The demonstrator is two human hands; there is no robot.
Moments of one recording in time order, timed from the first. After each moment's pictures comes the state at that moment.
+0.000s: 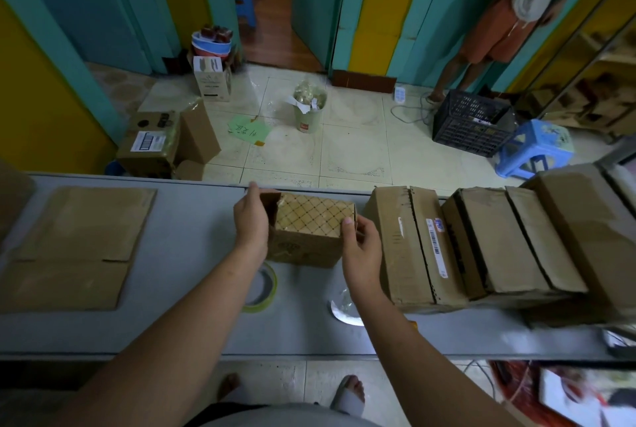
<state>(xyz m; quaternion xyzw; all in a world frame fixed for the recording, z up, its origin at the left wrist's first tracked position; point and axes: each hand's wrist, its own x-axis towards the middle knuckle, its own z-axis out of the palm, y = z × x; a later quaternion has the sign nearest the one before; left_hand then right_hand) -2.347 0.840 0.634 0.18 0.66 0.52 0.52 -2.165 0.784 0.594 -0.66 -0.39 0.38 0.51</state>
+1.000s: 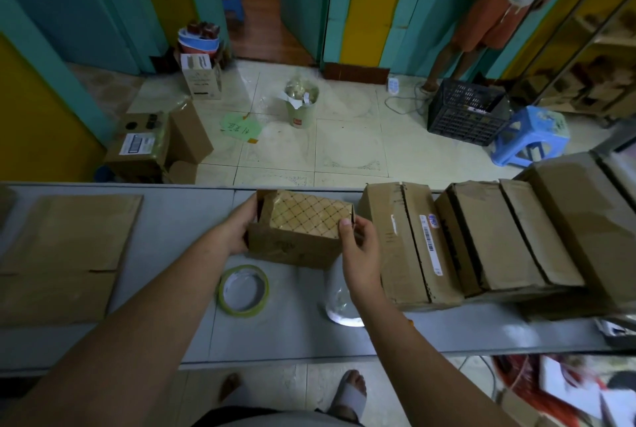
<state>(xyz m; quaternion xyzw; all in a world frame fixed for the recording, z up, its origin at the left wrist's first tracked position) -2.363 0.870 0.629 0.19 0.61 0.22 0.74 -2.152 0.784 0.599 -0.65 -0.38 0.41 0.51</state>
